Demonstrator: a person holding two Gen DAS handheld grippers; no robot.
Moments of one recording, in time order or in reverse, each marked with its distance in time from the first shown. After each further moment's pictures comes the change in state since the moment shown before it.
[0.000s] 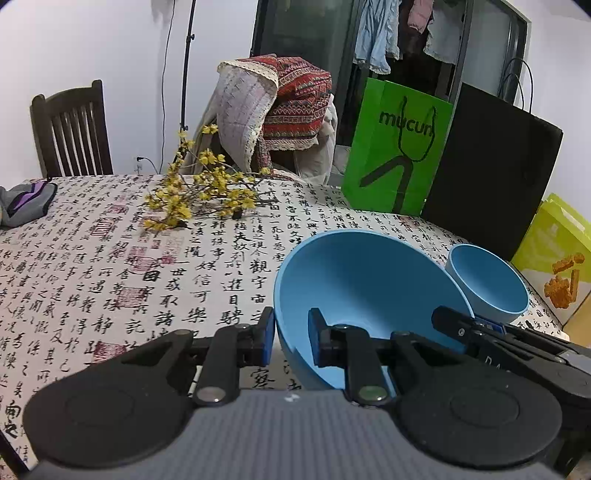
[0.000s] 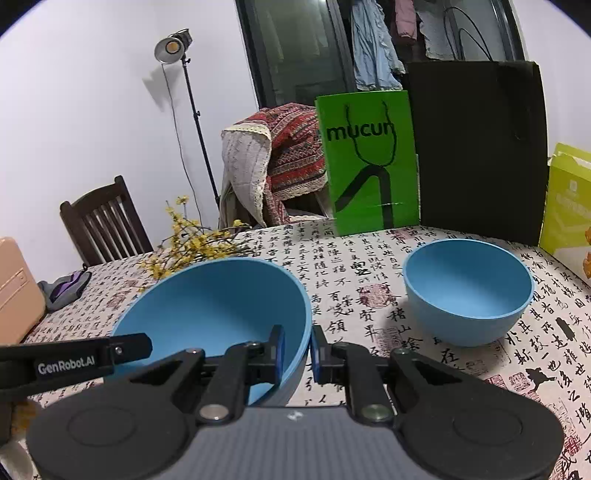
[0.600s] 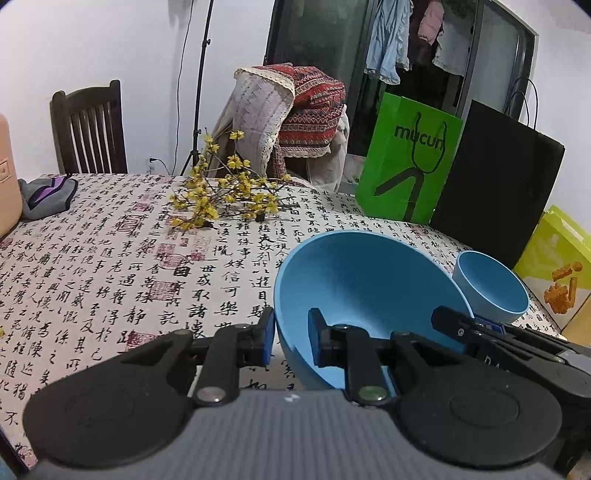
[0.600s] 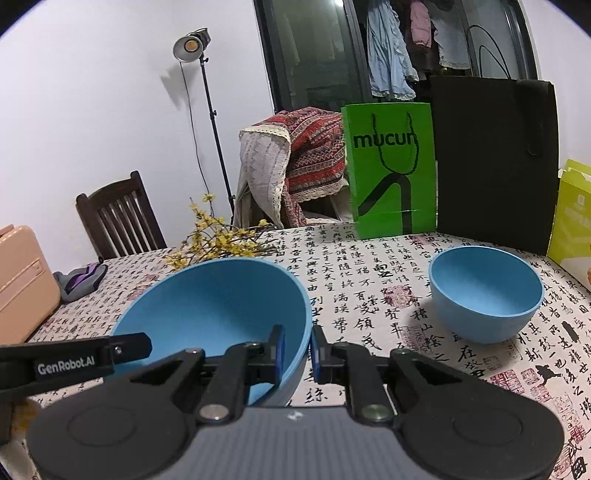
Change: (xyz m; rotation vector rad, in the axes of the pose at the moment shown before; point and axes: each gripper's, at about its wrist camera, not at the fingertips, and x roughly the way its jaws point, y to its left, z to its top) left arm -0.029 0.030 -0.008 -0.035 -0.023 0.011; right arm -0.019 0.032 -0.006 -0.036 -0.006 0.021
